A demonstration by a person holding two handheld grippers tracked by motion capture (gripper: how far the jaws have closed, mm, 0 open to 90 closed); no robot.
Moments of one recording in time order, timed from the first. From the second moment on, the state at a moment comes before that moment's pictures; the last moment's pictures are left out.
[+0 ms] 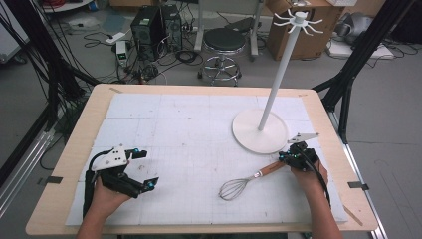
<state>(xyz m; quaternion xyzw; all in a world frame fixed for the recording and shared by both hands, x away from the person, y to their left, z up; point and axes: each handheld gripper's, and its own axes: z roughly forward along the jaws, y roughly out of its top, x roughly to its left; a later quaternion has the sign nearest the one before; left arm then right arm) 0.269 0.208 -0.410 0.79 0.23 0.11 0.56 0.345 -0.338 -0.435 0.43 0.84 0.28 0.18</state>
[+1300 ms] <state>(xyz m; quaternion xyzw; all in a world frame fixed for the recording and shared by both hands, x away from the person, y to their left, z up) 0.268 0.204 -0.409 0.79 0.23 0.11 0.56 0.286 -0.363 -0.433 0.44 0.83 0.30 0.17</state>
